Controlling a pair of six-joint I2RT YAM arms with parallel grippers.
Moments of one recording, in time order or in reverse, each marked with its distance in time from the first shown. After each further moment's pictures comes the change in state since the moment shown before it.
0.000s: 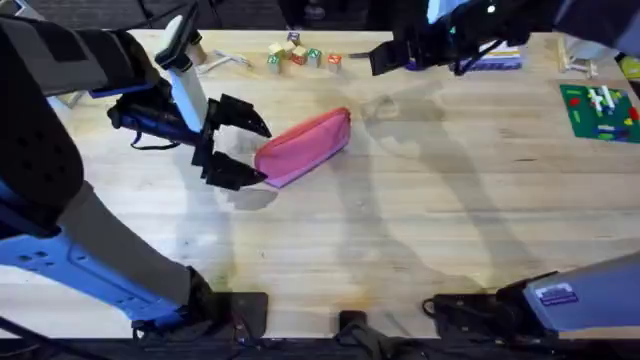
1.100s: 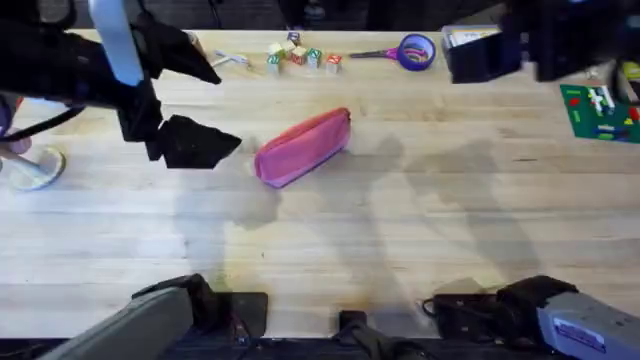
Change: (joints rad) left arm 0.000 -0.615 0.159 -0.022 -0.229 -0.563; right arm 0.017 -0.511 0.000 -0.382 0.176 -0.038
